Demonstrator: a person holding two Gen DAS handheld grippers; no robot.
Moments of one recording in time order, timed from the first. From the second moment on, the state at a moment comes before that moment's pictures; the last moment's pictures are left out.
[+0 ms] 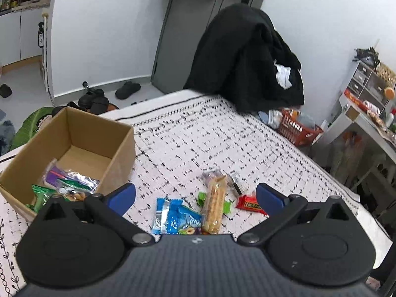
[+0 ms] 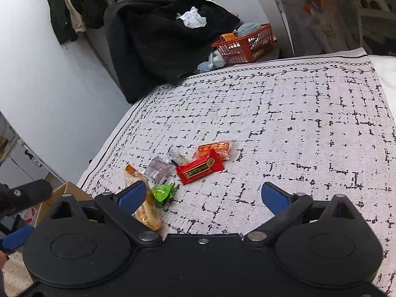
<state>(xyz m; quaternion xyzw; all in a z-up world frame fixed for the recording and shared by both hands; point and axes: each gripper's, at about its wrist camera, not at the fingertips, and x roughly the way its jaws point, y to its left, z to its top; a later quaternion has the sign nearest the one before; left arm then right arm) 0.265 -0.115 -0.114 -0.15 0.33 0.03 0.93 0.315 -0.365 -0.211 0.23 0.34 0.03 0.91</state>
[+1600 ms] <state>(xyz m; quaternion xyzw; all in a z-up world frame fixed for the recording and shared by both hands) 0.346 -0.143 -0.197 -0.18 0.39 0.00 0.90 0.420 -0.364 -0.272 0.34 0.40 0.05 0.85</state>
